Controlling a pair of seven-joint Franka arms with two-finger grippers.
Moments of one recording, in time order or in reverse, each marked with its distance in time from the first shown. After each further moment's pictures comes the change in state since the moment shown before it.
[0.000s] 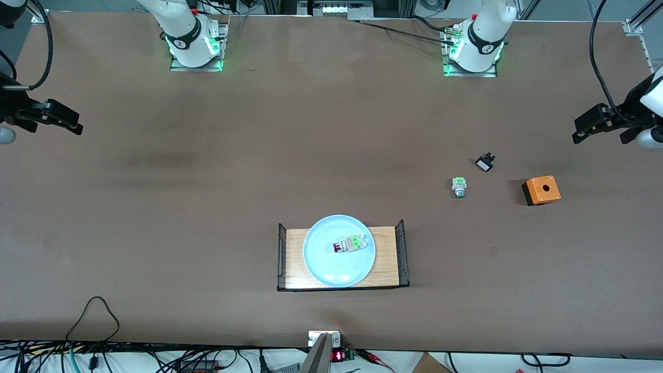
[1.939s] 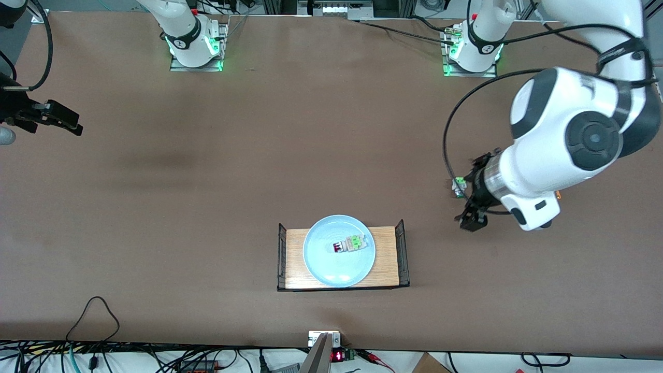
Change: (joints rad) left arm -0.288 0.573 -0.041 0.530 -0.113 0.016 -1.699; right arm 0.000 0.006 0.000 0.001 0.000 0.000 0.002
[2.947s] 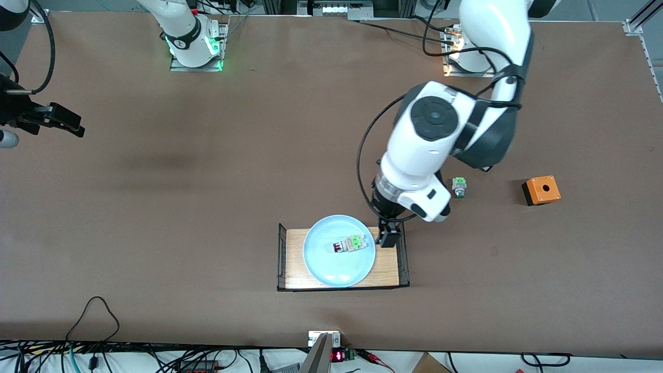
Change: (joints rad) left arm -0.344 0.191 0.181 0.112 0.000 0.328 -0.454; right arm 0.000 0.016 0.000 0.000 0.000 0.000 0.000
